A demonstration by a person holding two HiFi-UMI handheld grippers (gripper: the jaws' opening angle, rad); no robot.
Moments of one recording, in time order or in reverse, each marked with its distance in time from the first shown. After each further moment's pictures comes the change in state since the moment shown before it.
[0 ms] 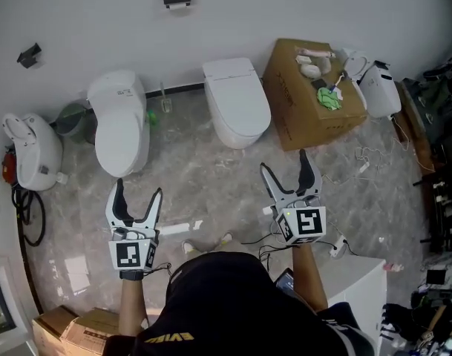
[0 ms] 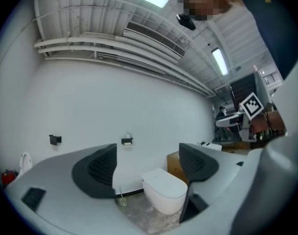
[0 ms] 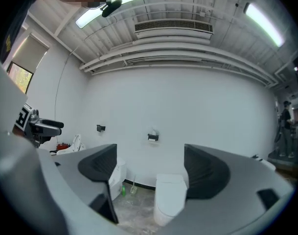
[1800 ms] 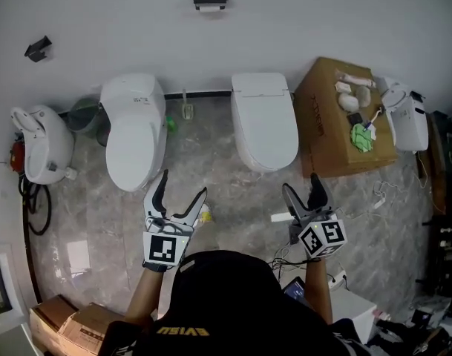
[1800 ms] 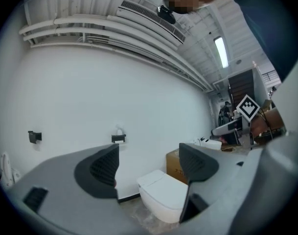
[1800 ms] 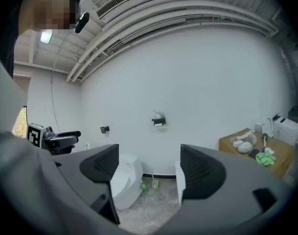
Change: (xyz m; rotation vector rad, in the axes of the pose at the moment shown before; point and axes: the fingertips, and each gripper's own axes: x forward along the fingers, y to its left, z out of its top) left arm 0.238 0.005 -0.035 -0.030 0.023 -0.070; right arm 0.207 -0.073 -0.084 0.272 0.177 0.170
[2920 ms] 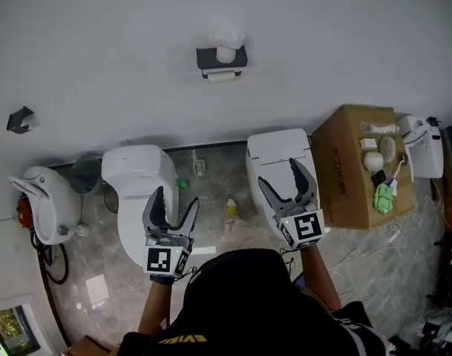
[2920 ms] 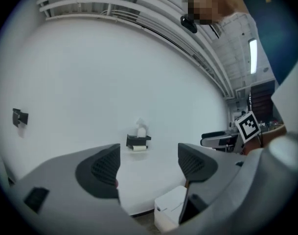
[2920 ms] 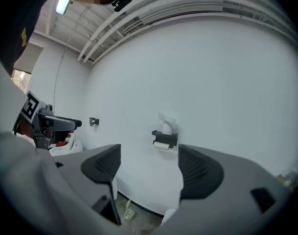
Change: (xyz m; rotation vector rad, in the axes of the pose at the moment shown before) left arm 0.322 0.252 -0.028 -0.117 0.011 0.071; right arm 0.446 -0.035 0.116 -0.301 -0.071 0.097
